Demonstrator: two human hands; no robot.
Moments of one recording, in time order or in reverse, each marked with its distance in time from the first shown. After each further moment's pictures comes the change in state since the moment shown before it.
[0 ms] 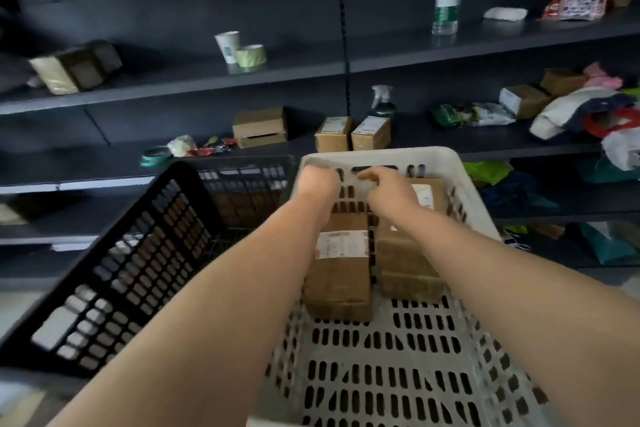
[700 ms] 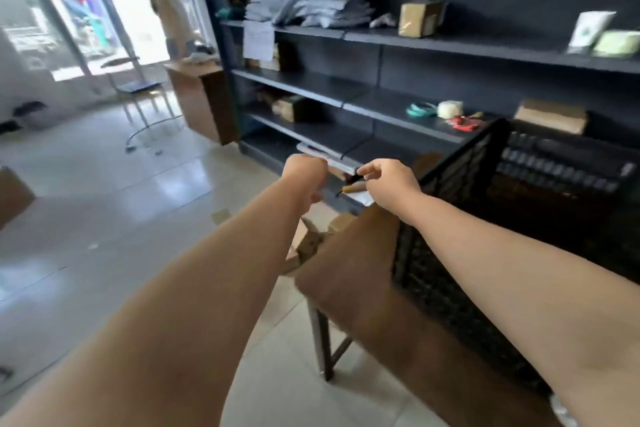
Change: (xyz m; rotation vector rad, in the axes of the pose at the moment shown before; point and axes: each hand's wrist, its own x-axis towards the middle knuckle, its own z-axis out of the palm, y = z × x) left_hand -0.213 -0.373 -0.417 -0.539 0.584 -0.281; right_hand -0.272 -0.321 0.352 -0.054 -0.548 -0.495
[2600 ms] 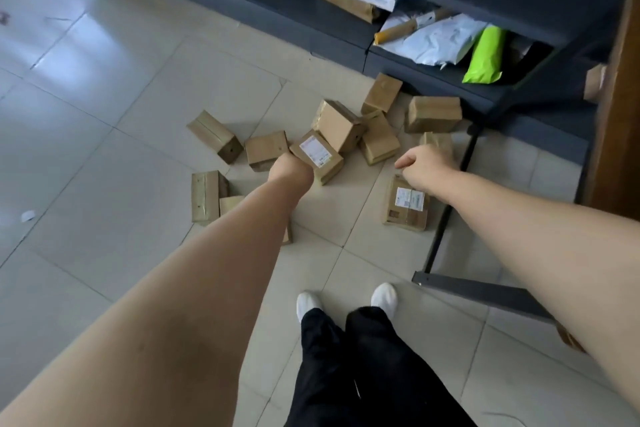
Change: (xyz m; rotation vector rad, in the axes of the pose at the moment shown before) left_hand 0.500 -0.288 -0.226 0.893 -0.458 -0.327; right_hand 0.323 0.006 0.438 -0.223 -0.252 0.705
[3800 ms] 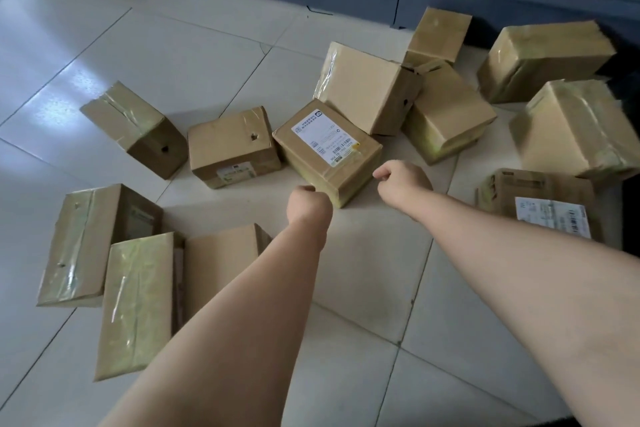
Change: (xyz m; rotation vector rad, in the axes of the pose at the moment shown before) left_hand 0.453 -0.134 0.293 -0.775 0.122 -0.176; right_hand 0.418 0.081 0.403 0.125 0.146 -0.043
